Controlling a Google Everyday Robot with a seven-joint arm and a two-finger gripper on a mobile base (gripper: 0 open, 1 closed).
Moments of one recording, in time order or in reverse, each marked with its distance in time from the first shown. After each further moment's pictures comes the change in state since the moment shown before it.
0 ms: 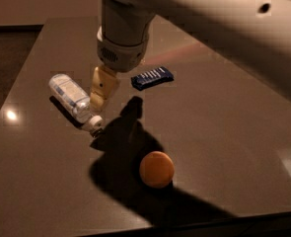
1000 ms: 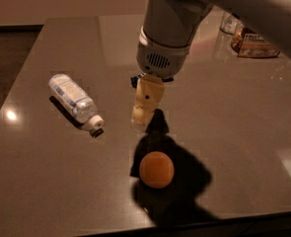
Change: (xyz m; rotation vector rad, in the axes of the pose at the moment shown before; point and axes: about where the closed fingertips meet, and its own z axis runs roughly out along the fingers) arm 0.078 0.007 -0.038 -0.058 0.030 -0.257
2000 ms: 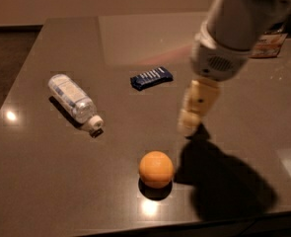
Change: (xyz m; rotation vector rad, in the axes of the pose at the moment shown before) arm 0.079 -0.012 -0.024 0.026 -0.025 -0.002
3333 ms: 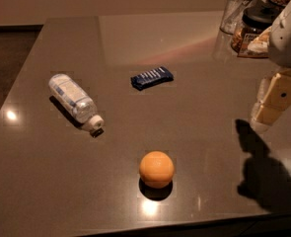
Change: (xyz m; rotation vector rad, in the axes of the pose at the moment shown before) arm 0.097 -0.021 -0.064 0.130 0.027 -0.059
